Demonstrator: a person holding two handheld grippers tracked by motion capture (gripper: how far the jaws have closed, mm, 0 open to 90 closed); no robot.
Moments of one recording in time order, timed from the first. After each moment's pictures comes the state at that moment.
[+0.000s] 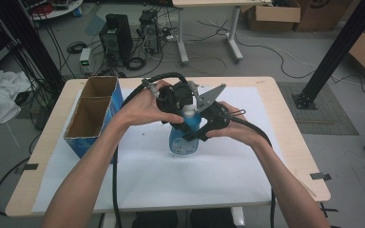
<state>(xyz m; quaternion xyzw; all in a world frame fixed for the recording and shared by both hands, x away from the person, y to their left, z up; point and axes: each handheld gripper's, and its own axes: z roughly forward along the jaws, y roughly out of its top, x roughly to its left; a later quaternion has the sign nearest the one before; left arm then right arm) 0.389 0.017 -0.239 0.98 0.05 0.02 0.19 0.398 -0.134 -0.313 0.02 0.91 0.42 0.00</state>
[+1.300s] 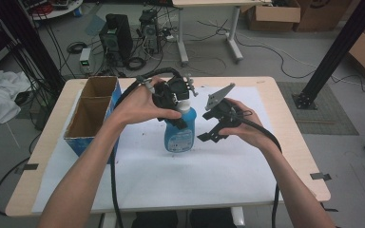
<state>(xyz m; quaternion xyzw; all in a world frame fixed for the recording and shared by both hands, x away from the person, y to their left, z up) 0.389 0.028 -0.223 0.98 0.12 0.03 0.18 0.397 -0.165 -0.310 0.13 0.93 0.33 0.05</state>
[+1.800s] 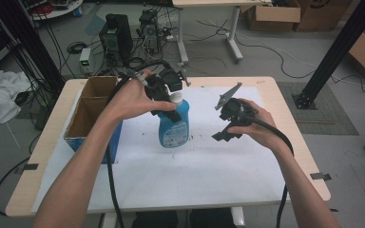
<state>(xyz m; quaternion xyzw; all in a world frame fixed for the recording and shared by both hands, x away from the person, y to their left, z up) 0.395 0.046 -0.204 0.97 0.19 0.03 0.17 0.398 -0.193 -0.309 0.19 0.95 0.23 0.08</state>
